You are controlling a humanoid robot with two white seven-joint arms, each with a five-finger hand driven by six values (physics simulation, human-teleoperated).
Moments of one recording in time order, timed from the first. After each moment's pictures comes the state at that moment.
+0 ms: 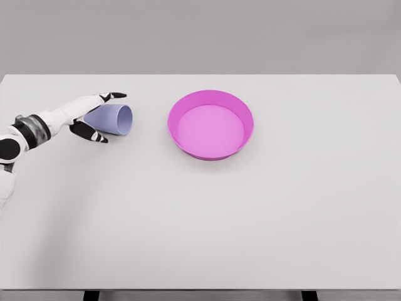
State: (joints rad) left arm -0.52 0.43 -0.17 -1.11 -0.46 -0.38 -0.61; right arm 0.00 0.00 -0.19 0.05 -0.06 -0.07 0.09
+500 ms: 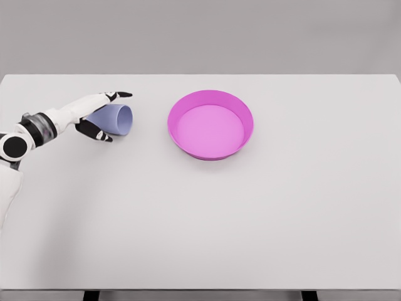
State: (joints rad) left arm -0.54 0.41 -0.17 -1.11 -0.50 -0.39 -0.61; right arm 0.00 0.00 -0.19 0.05 -0.06 -0.07 0.09
